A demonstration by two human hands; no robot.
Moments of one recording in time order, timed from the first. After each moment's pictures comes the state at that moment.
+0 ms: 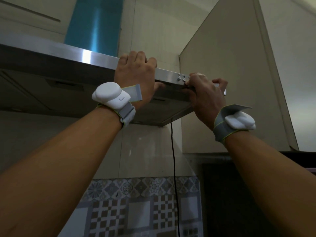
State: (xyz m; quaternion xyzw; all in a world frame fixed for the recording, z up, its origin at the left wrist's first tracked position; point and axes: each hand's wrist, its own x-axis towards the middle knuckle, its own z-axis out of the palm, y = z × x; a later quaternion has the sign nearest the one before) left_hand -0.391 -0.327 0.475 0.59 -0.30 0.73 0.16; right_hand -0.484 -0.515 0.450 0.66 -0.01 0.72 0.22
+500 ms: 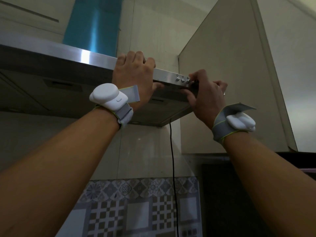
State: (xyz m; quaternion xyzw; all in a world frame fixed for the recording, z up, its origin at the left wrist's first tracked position) left_hand -0.387 -0.329 0.475 0.58 -0.30 0.74 0.16; right_hand -0.481 -0.516 0.450 0.64 -0.01 0.76 0.14
